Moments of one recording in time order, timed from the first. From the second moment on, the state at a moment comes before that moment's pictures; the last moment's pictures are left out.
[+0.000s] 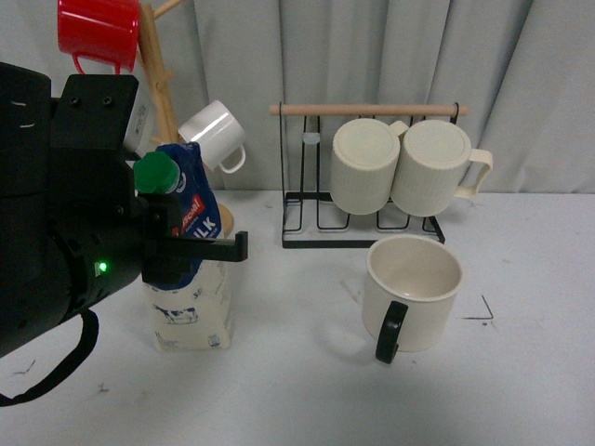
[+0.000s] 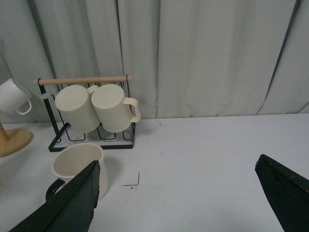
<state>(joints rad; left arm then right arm) -0.40 1.72 0.59 0.75 -0.28 -0.12 0.00 0.00 0.01 0.00 0.00 0.00</state>
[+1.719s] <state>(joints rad) -0.65 1.64 0.60 0.71 -0.23 -0.15 0.00 0.00 0.01 0.00 0.00 0.00</state>
